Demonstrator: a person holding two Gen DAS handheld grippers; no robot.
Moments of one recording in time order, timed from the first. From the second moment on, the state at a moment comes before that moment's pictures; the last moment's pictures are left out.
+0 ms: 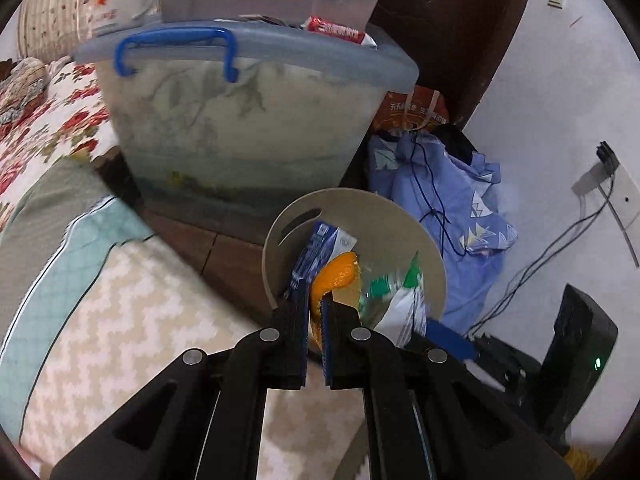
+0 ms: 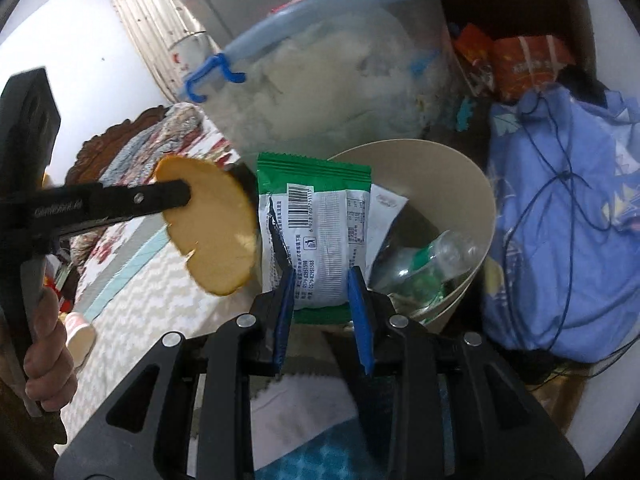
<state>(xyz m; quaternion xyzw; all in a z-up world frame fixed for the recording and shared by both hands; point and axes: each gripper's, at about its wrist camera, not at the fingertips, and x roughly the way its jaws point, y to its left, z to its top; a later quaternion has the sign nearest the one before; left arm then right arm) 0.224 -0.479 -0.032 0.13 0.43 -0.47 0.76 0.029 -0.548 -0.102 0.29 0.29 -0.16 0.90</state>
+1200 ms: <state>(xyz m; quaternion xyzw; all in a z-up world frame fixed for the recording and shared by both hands) 0.143 -0.150 -0.024 0.07 0.37 -0.30 0.87 0.005 -0.346 -0.068 0.26 0.31 -0.05 0.91</state>
